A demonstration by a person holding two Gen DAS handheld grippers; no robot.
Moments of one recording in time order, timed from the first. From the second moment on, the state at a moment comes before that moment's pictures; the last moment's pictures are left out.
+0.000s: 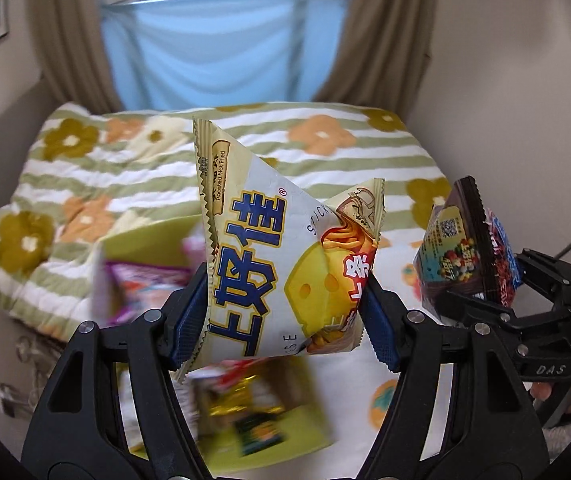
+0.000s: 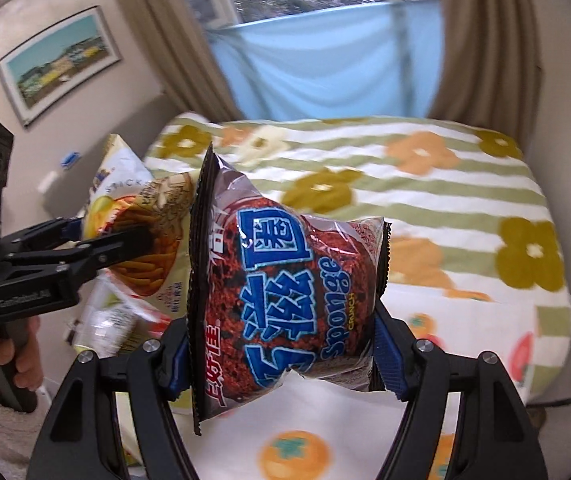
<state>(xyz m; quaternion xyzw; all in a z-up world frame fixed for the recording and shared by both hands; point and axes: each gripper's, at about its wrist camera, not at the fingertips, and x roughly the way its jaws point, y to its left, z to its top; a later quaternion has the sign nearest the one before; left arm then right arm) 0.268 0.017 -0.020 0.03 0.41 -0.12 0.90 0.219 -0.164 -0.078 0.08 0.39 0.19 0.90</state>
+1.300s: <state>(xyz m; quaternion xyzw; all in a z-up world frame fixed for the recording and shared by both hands) 0.250 0.163 -0.069 -0.04 0.45 -0.17 0.88 0.201 -0.012 -0.103 0.12 0.42 0.18 0.88</state>
